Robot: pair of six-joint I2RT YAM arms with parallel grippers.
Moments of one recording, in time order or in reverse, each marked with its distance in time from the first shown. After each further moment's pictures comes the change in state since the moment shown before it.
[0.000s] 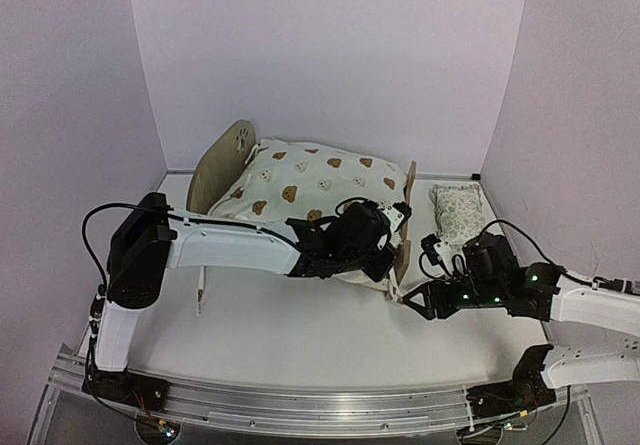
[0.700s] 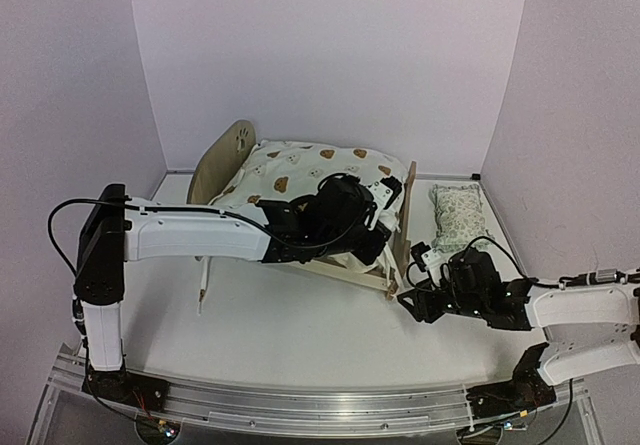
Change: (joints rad) left arm 0.005 -0.166 -0.074 -0.013 0.014 0.000; right arm 0.000 0.183 -0.142 0.390 0.164 -0.155
